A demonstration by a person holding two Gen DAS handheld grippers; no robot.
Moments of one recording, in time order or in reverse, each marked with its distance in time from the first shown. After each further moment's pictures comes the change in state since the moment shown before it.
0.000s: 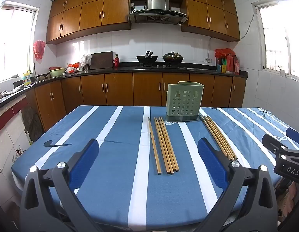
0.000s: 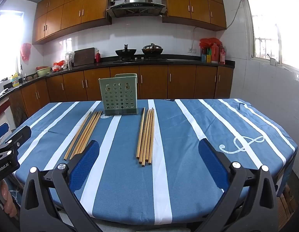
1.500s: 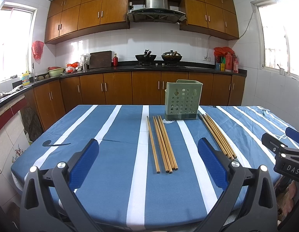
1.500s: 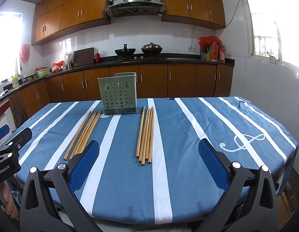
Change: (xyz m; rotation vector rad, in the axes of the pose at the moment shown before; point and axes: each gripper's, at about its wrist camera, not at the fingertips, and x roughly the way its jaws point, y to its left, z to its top) left arm 0.000 0.000 0.000 0.000 0.004 0.000; right arm 0.001 -0.001 -0.001 0.004 0.003 0.002
